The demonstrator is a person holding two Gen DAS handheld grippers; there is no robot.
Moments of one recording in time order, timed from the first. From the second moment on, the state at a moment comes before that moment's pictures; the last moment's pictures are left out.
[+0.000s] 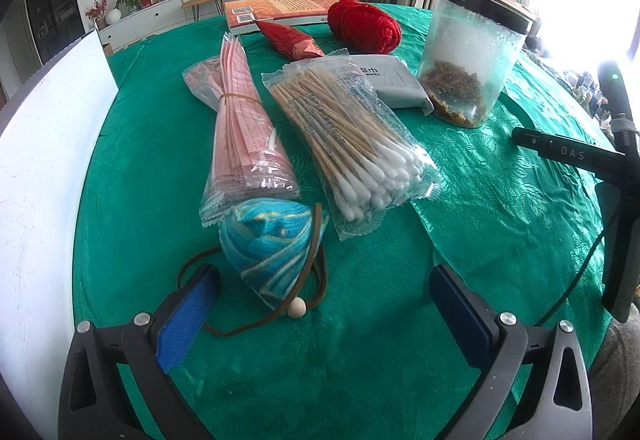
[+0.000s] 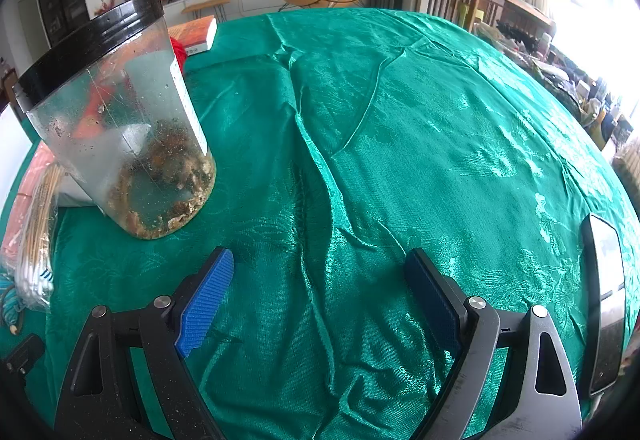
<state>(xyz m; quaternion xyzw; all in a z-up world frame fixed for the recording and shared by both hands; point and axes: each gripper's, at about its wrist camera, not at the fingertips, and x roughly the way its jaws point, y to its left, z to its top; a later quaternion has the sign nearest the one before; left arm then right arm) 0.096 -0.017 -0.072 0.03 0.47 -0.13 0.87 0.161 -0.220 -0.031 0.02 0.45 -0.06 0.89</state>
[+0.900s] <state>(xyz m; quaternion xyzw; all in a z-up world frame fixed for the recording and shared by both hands) 0.028 0.051 -0.011 -0.11 0.44 -0.14 0.88 0.155 -0.064 0.006 0.05 0.46 0.21 0.86</state>
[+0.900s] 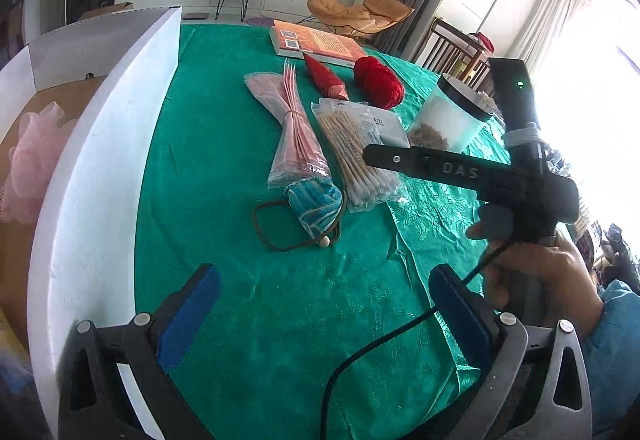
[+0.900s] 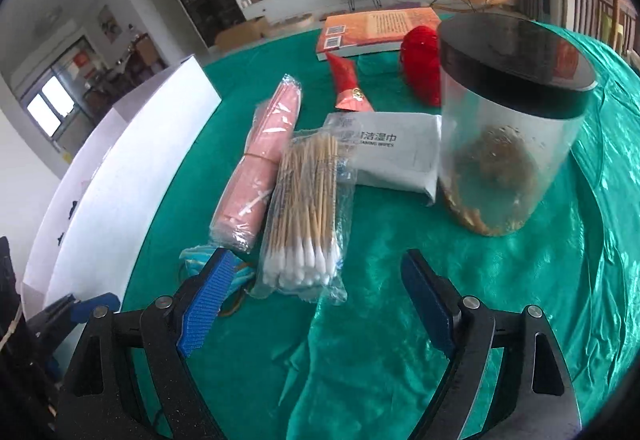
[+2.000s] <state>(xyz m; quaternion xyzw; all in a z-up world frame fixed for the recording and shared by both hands) 0.035 0.018 -0.025 -0.10 0.48 -0.16 0.86 0.121 -0.245 -0.009 0.09 0.43 0.01 0.90</state>
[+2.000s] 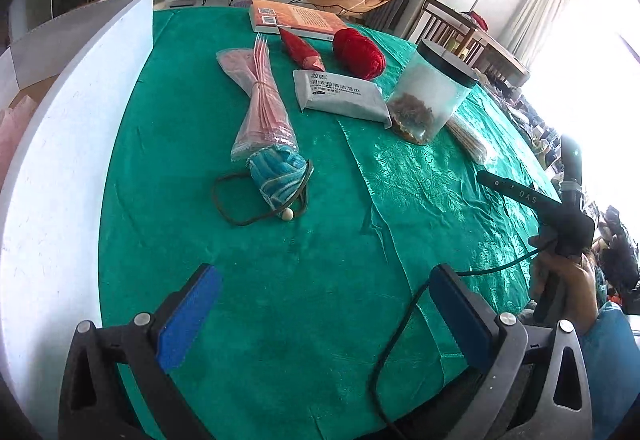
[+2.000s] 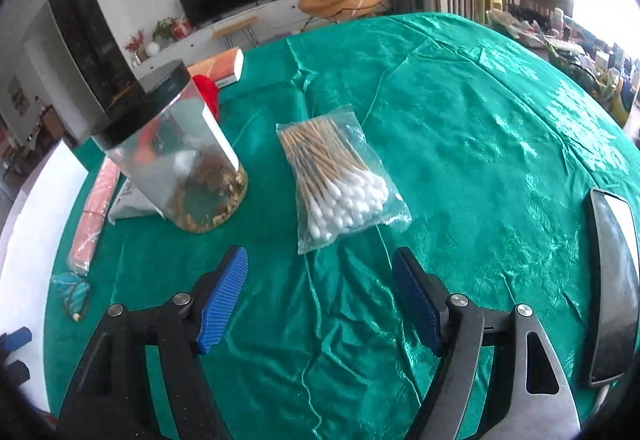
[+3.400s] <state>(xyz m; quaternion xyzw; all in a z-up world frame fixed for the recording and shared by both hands) 0.227 0.043 -0.005 -0.05 0.51 -0.07 0.86 0.246 -0.256 -0.015 0.00 0.55 0.05 0.83</state>
